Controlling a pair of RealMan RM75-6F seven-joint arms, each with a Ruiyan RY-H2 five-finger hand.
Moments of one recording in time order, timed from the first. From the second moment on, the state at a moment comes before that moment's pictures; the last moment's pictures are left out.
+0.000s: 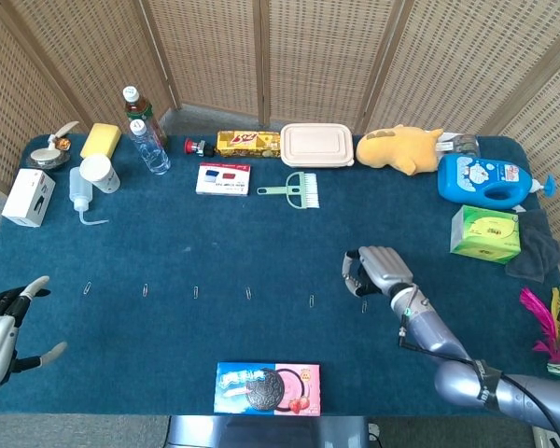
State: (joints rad) left arm -0.02 -1.02 0.00 -1.90 1.49 1.48 0.02; right arm 0.78 -1.24 0.23 -1.81 -0.65 0.78 -0.35
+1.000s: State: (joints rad) left arm -0.02 -0.99 -0.01 -1.90 1.50 1.50 -0.01; right arm 0.78 -1.24 0.12 -1.81 -0.71 0.78 -0.25
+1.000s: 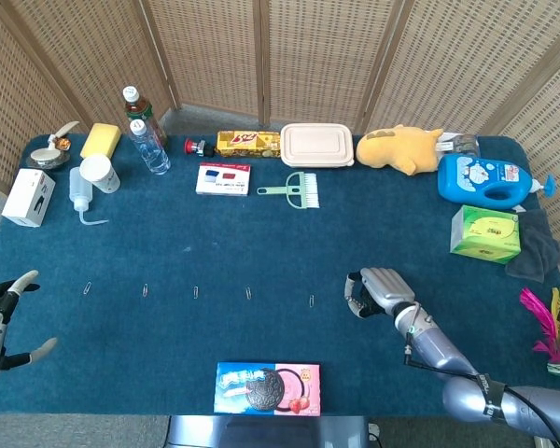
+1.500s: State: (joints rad) left arm -0.02 -0.99 0.00 -1.89 1.50 1.50 -0.02; right arm 0.79 -1.21 0.11 -1.82 -0.69 0.80 -0.24
